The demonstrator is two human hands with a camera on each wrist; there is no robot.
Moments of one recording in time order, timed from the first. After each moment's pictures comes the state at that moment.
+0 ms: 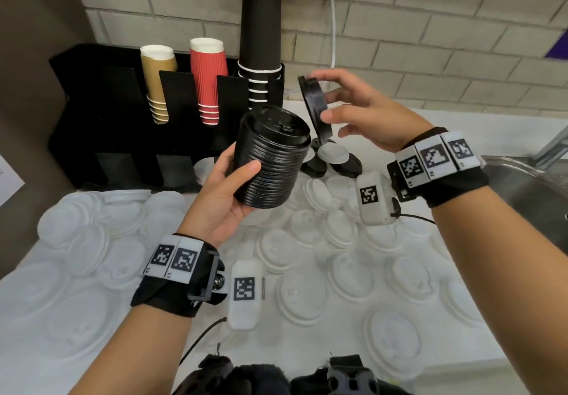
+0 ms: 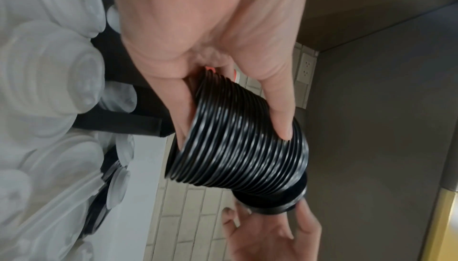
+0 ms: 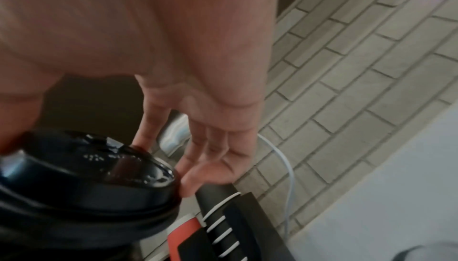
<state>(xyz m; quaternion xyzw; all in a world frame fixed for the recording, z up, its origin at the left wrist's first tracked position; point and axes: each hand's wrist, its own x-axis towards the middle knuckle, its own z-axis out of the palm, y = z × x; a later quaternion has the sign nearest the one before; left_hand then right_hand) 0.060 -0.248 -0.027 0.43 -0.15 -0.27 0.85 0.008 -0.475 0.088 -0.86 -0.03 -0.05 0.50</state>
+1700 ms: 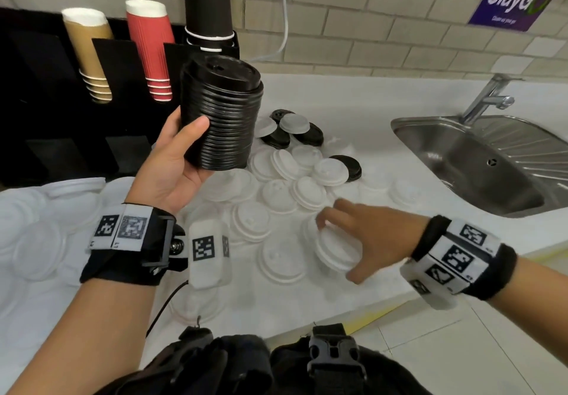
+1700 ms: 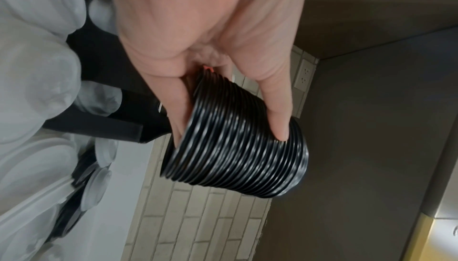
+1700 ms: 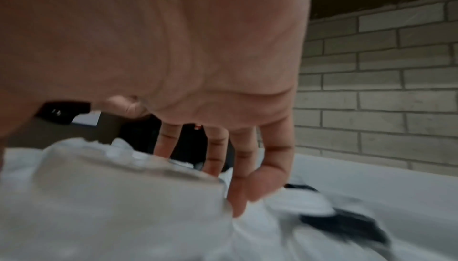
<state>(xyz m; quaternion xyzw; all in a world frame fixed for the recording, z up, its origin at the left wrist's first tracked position) 0.075 -0.230 -0.019 0.42 -0.22 -0.27 0.84 -0.138 -0.444 -0.014 -0.97 0.03 0.24 0.07</state>
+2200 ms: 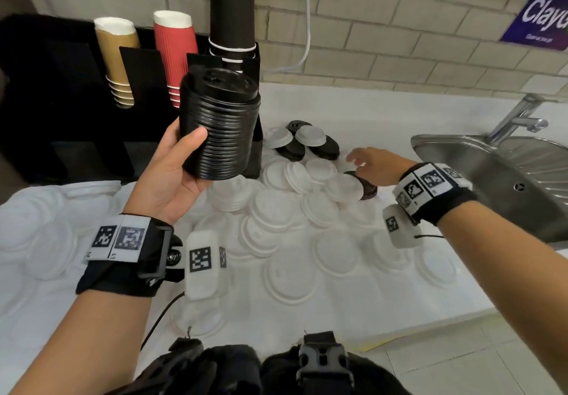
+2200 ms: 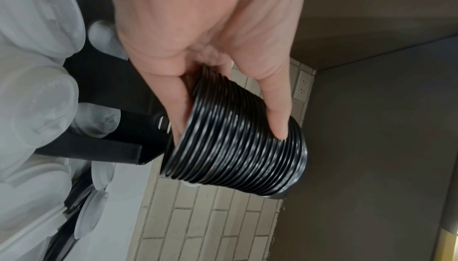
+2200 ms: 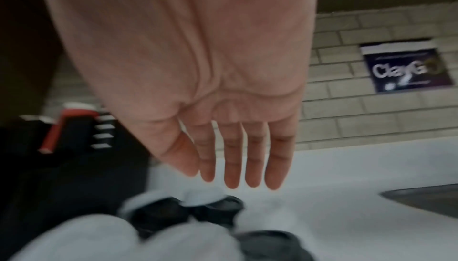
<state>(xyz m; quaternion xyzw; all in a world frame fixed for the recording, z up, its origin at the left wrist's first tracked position) 0.083 -0.221 -0.022 0.43 -0.20 -0.24 0.85 -0.026 -0.538 -0.001 -0.96 0.24 0.12 0.10</state>
